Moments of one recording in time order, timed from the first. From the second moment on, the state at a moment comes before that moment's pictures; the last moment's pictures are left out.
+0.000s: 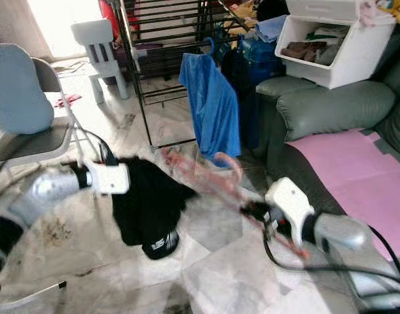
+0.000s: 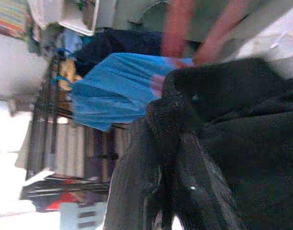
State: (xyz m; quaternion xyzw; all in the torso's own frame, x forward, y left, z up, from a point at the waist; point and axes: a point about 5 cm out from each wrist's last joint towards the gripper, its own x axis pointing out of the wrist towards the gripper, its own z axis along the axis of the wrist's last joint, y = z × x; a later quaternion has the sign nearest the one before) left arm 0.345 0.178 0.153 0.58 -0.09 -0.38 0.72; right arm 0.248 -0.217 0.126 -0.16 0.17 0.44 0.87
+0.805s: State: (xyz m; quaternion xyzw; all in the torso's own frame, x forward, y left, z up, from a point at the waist) left arm 0.341 0.191 0.121 0.56 -0.01 -0.43 0.71; right arm 0.241 -0.249 0.147 -0.19 0.23 0.47 0.83
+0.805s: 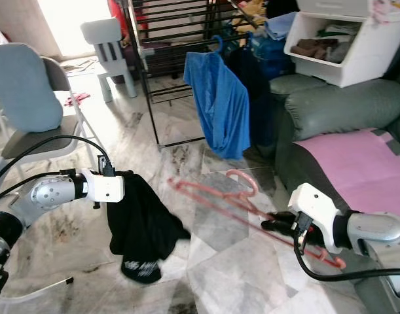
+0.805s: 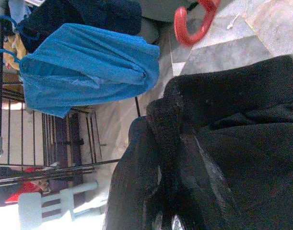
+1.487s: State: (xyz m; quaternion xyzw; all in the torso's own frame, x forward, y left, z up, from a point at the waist) left arm 0.335 0.147 0.148 0.53 -0.17 -0.48 0.68; right arm 0.241 -0.240 0.136 -0.19 0.23 0.48 0.83
